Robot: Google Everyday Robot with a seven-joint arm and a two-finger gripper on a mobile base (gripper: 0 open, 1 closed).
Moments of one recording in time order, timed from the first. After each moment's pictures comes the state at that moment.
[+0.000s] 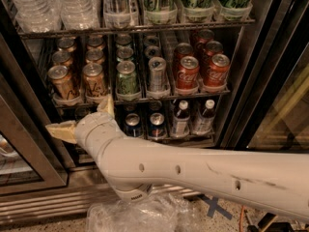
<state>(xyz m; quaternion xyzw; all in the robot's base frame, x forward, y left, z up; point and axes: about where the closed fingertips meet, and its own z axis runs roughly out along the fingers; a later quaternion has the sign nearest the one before) 0.532 0.188 0.824 -0.26 0.73 0.18 0.60</state>
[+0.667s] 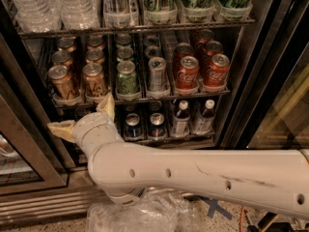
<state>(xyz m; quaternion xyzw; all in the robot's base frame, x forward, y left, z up) 0.537 0.187 0.826 -0.25 0.73 0.13 0.62</state>
